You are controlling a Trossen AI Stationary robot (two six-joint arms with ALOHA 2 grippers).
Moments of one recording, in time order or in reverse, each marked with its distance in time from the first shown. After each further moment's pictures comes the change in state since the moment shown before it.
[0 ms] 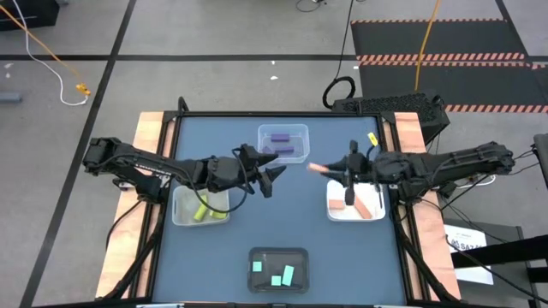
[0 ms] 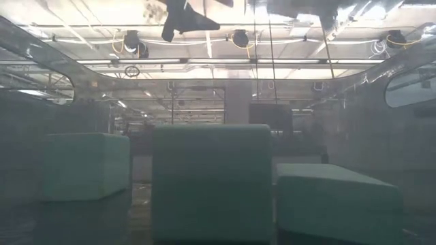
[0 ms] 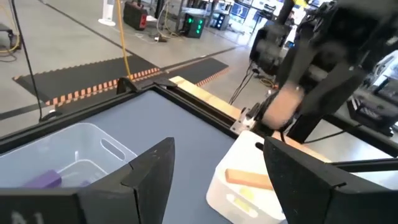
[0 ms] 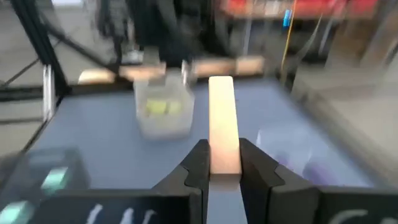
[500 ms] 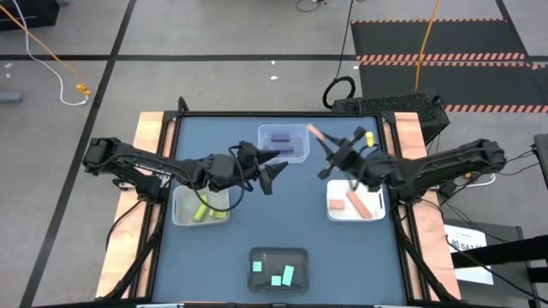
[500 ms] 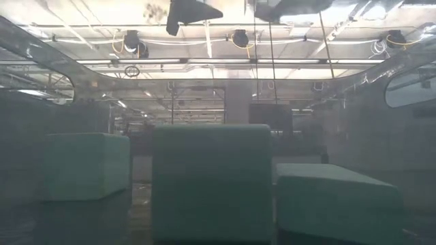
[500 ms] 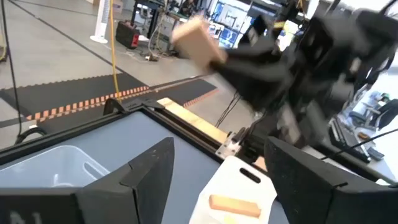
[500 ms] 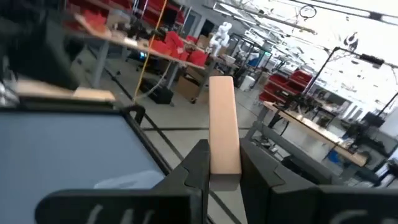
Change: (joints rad) left arm 0.000 0.000 0.000 0.125 0.003 0.011; right arm 0.000 0.234 0.000 0.509 0.612 -0.515
